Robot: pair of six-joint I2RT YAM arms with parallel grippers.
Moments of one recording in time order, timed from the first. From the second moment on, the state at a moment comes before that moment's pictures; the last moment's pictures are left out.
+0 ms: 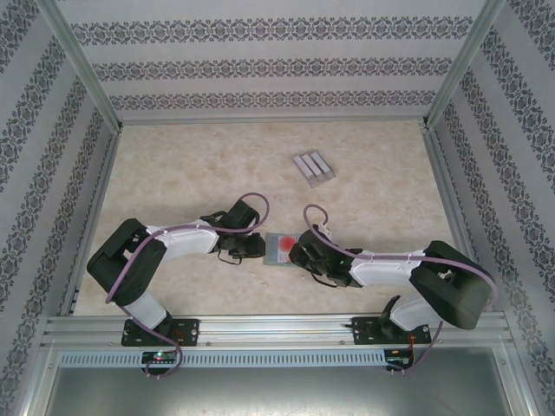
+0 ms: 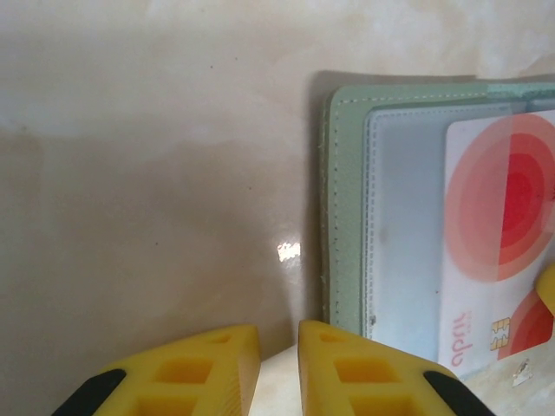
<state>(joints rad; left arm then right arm) -0.66 1.64 0.79 -0.28 0.26 -0.70 0.89 1.41 0.44 0.13 0.09 1.25</state>
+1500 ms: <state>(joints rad) -0.65 1.66 0.79 -0.27 0.28 -0.70 0.83 1.58 0.66 0.03 -0.12 0.80</state>
